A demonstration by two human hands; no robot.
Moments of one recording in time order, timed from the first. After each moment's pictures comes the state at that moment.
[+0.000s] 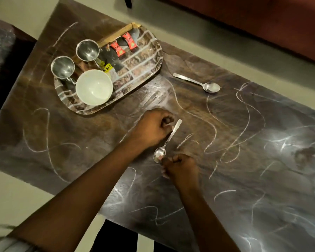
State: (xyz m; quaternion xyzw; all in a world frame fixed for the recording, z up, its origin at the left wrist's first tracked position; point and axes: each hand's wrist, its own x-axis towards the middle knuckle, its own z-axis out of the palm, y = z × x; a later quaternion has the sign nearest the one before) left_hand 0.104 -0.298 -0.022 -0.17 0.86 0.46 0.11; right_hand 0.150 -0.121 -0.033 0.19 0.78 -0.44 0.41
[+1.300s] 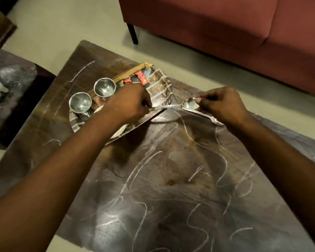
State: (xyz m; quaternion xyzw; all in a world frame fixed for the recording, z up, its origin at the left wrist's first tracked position) left_hand 0.028 -0.447 0.052 -0.13 0.95 0.27 0.12; right_hand -0.098 -0.198 0.052 -0.08 0.86 -0.41 0.28
